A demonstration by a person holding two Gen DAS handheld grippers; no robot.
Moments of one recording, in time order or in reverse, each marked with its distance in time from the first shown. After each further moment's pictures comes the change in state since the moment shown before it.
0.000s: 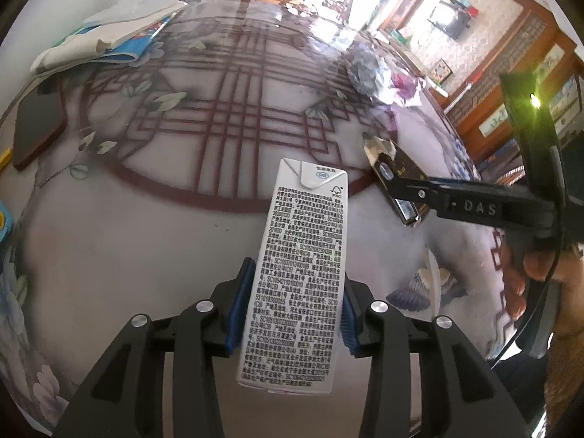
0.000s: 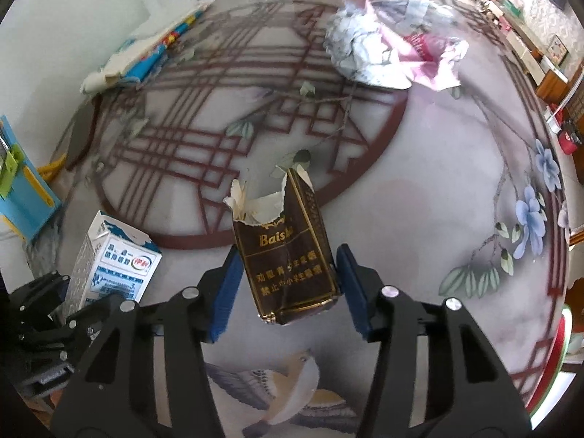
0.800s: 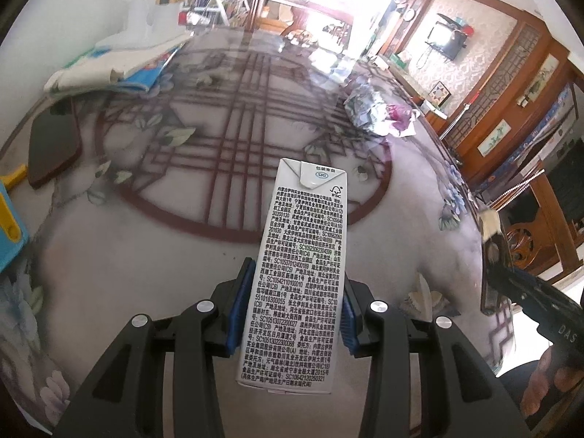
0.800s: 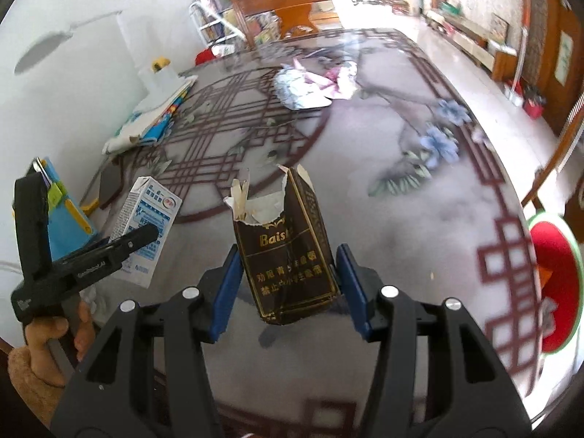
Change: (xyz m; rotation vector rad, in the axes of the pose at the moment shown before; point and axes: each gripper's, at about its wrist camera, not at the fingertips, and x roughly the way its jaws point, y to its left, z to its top) left arm -0.021 -0.008 0.003 0.031 -0.119 0.019; right arm -0.102 -0.016 -0.106 0.214 -0.268 -0.003
